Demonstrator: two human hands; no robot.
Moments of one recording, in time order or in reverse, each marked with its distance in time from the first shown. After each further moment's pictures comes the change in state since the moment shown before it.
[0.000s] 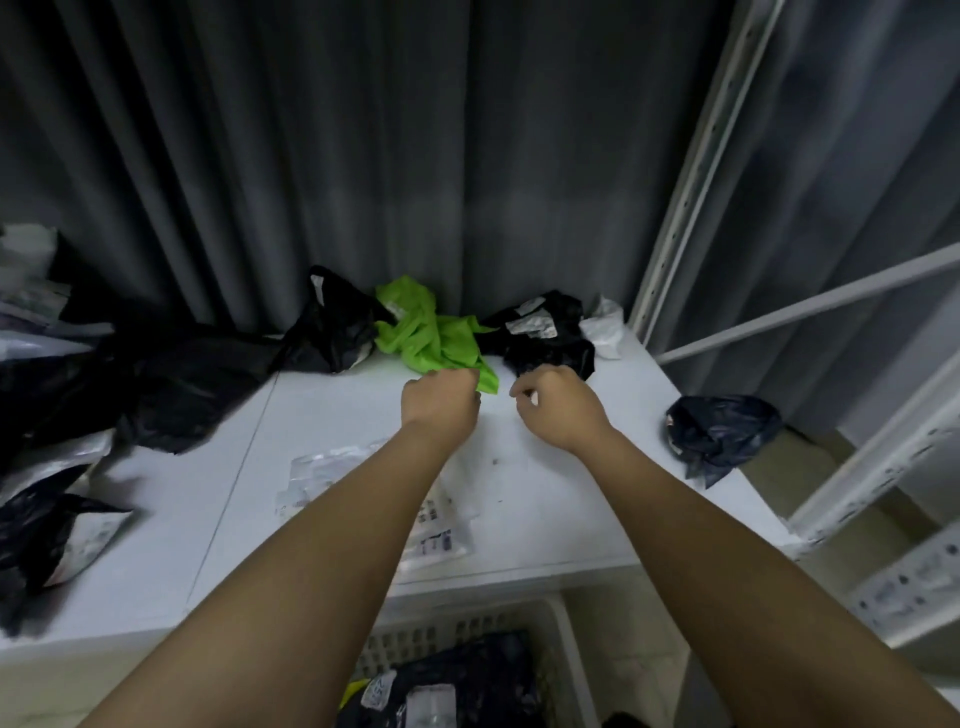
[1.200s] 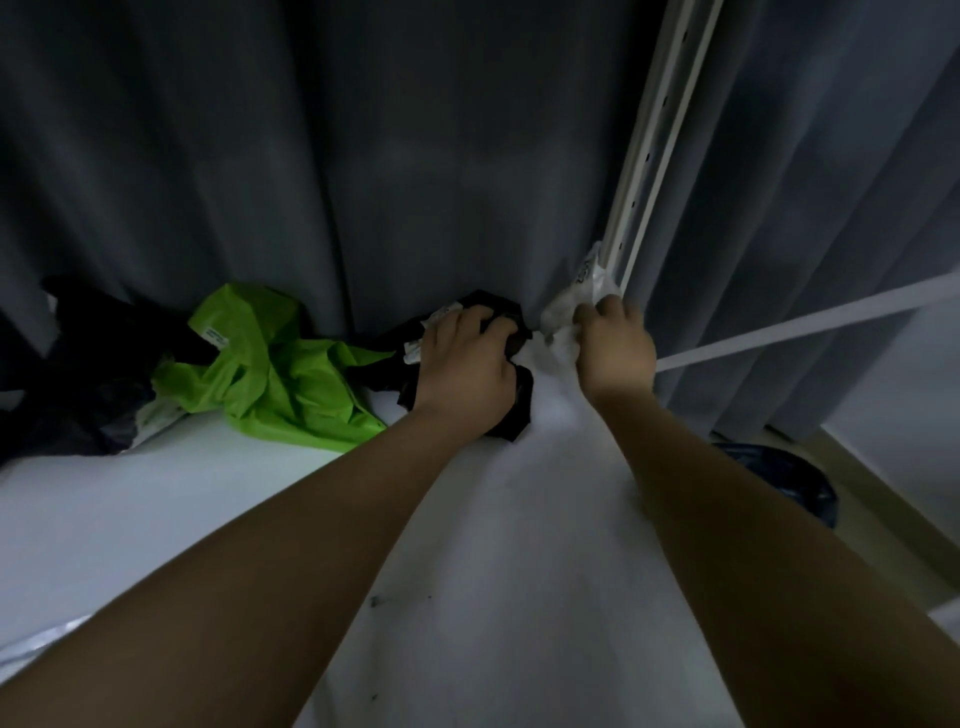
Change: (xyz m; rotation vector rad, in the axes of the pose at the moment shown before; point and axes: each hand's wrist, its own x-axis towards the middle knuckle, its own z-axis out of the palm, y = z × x) left_hand 0.191 0.108 0.096 -0.291 0.252 0.288; right_hand 0.151 0.201 -0.006 -0.454 0.318 0.293
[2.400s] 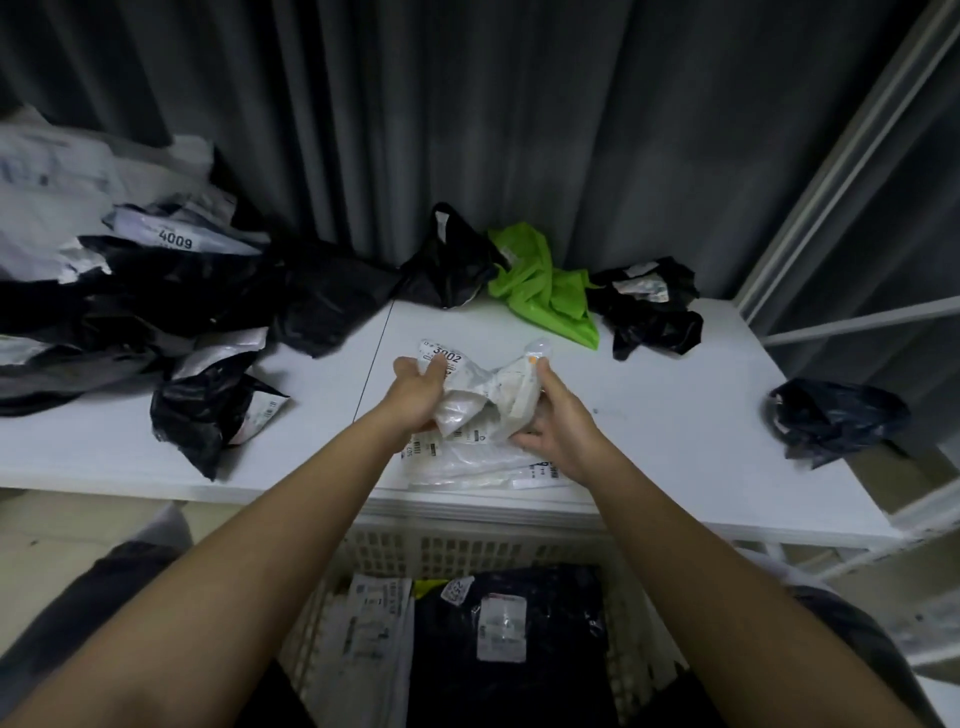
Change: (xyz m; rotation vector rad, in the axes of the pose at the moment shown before) left_hand -0.303 -0.129 -0.216 -0.880 -0.066 -1.046; right_hand -0.286 -0.235 -0.122 1.600 -0.973 0.371
